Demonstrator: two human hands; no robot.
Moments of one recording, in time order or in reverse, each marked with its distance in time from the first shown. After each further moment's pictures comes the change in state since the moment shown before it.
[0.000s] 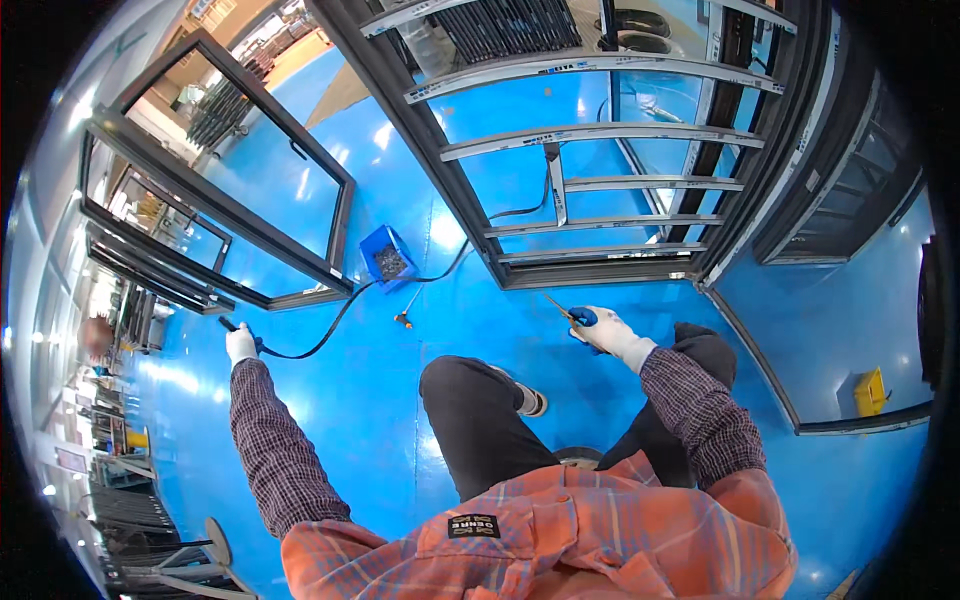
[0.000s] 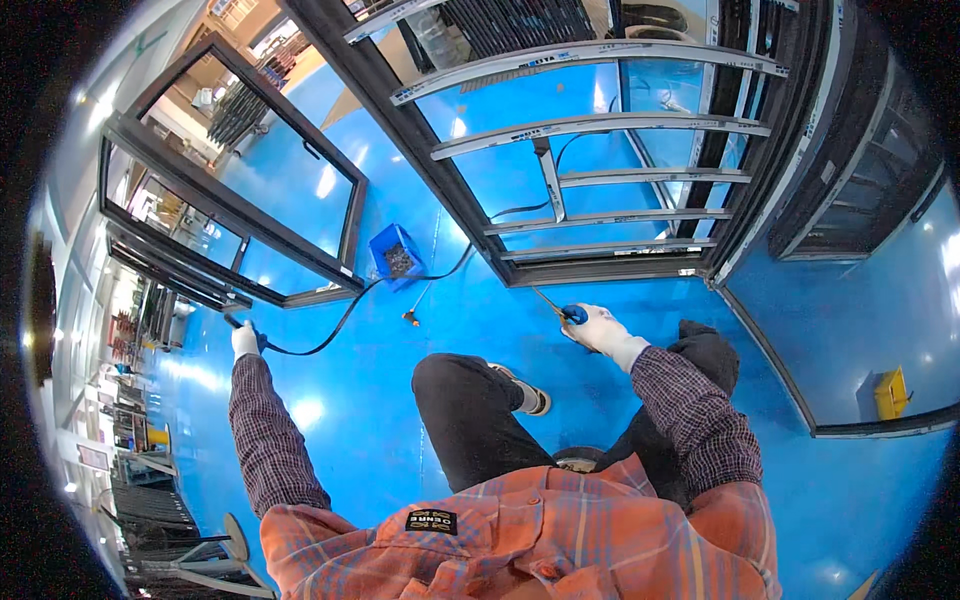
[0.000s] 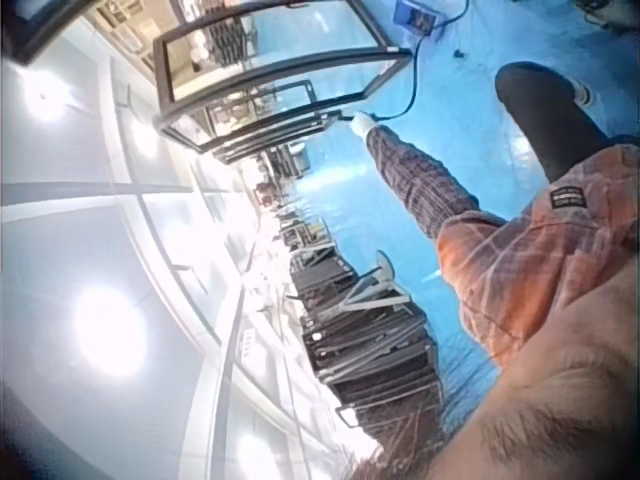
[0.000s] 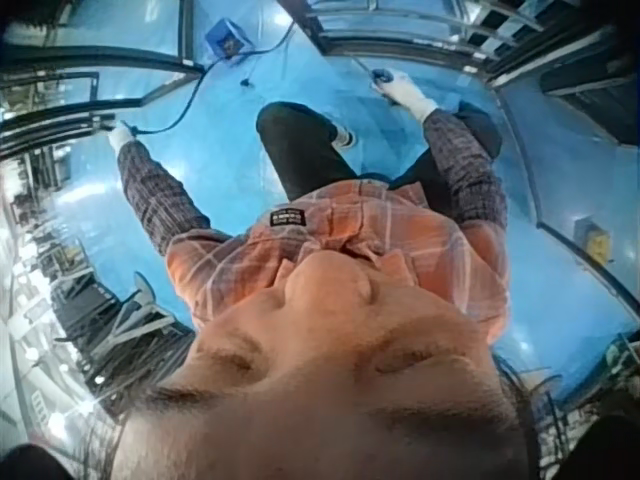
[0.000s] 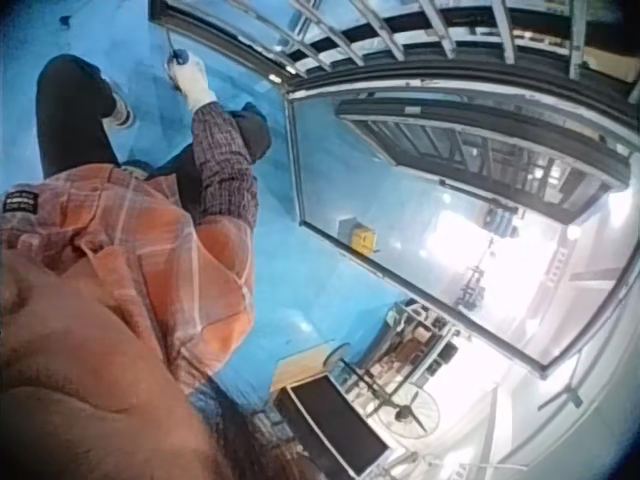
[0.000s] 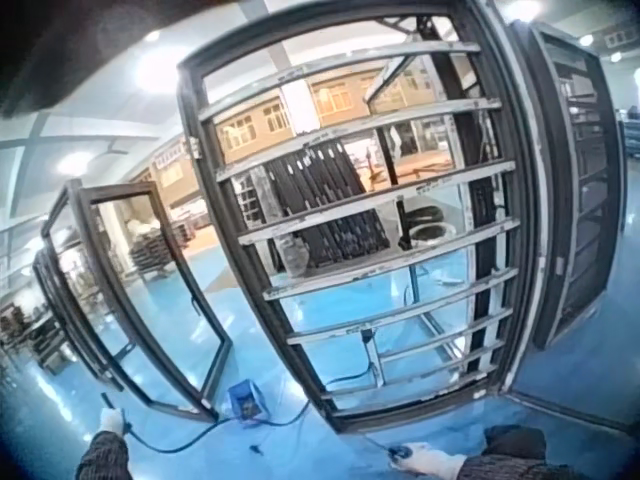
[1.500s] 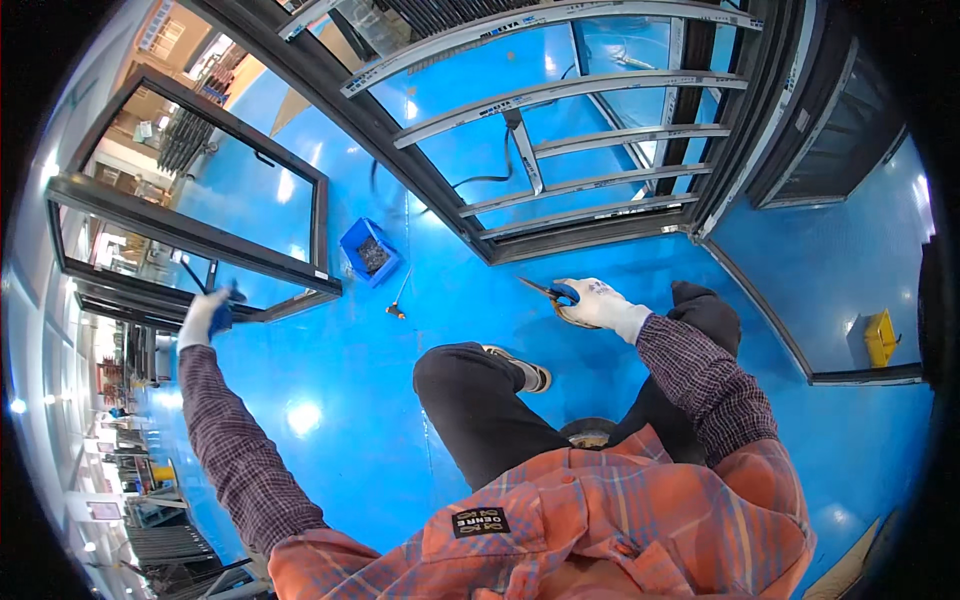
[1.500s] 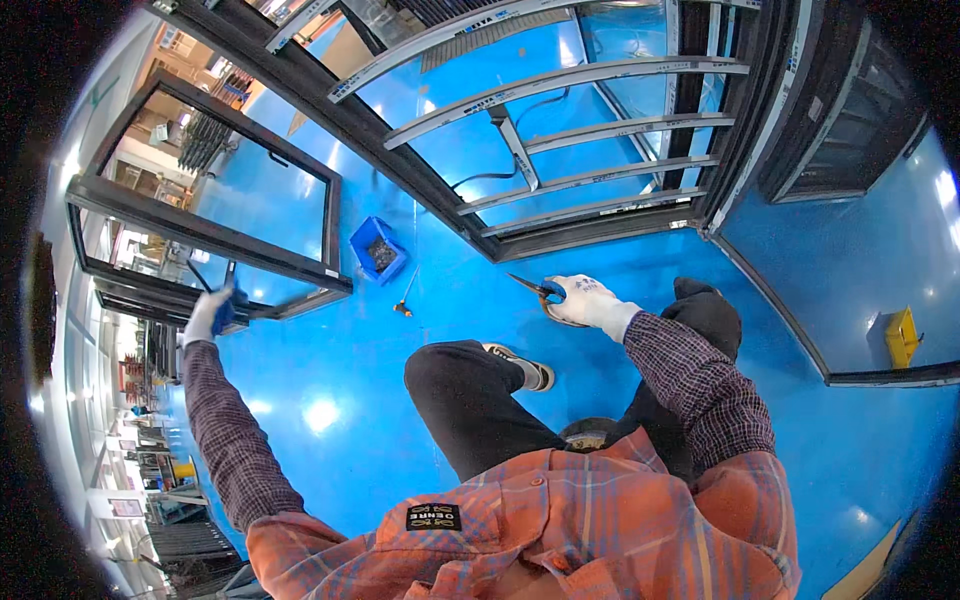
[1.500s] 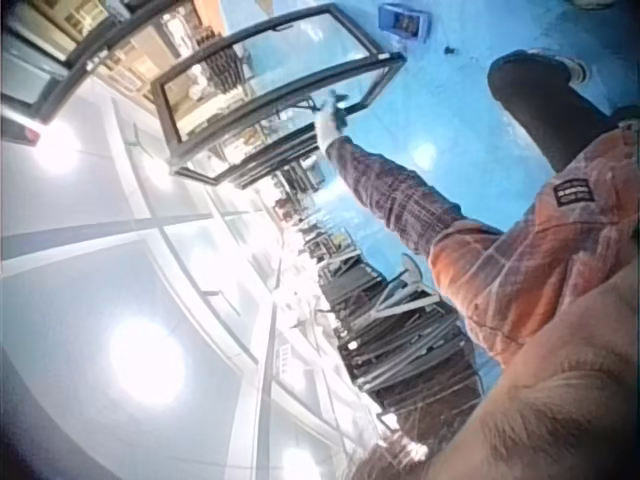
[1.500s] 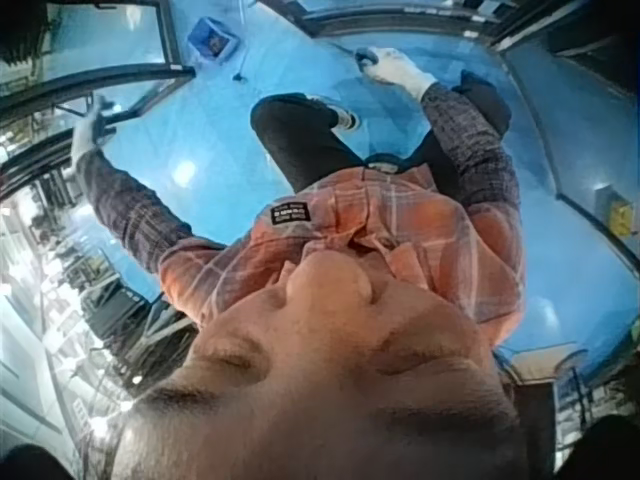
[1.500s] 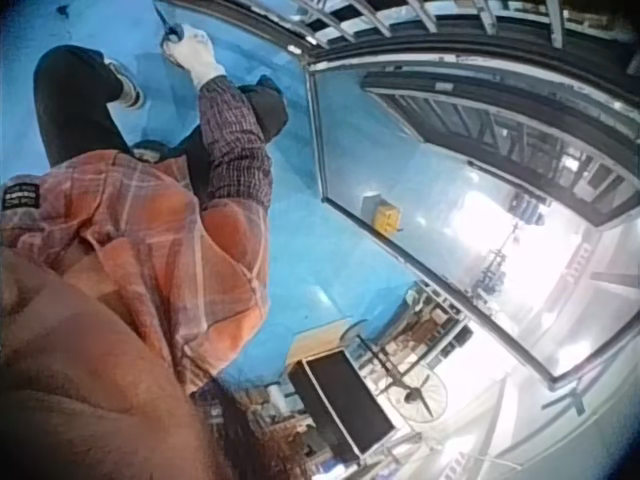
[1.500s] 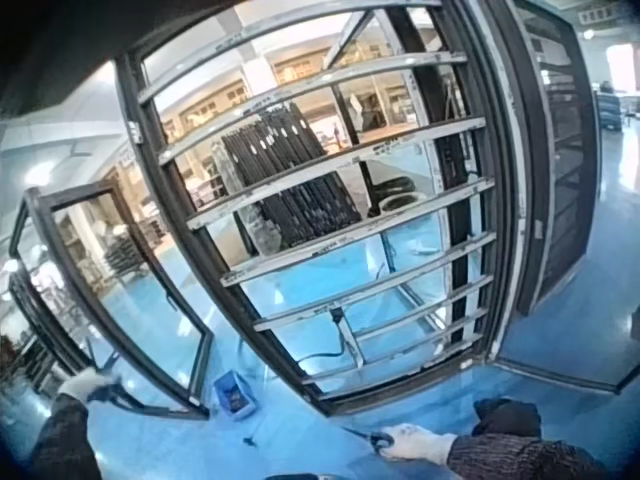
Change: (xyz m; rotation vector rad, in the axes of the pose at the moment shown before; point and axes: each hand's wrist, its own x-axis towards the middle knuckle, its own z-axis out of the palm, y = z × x) left_hand -0.113 0.196 0.080 0.809 -0.494 0.274; right_hand 0.018 0.001 -0.010 -0.132 -0.082 -0.051
